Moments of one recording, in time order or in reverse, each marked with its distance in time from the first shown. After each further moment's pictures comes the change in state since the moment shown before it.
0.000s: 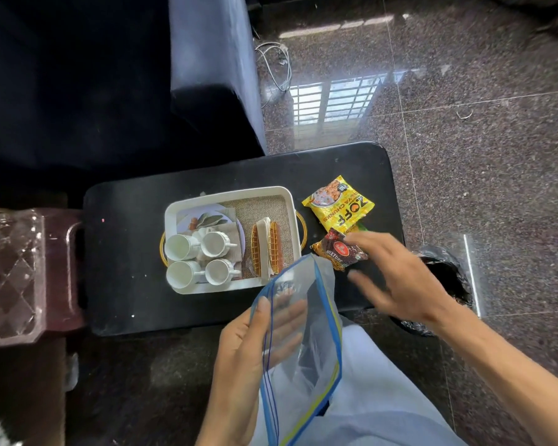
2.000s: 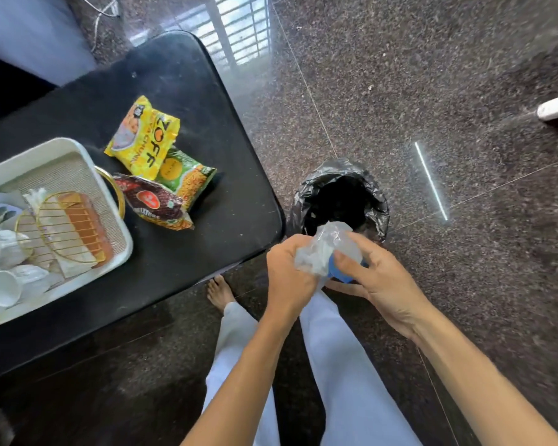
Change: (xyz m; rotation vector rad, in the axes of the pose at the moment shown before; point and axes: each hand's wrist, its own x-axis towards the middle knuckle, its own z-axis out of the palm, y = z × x) left_hand 0.143 -0.287 0.253 0.592 -0.298 0.269; right_hand -0.252 0.164 0.017 1.178 0.184 0.990
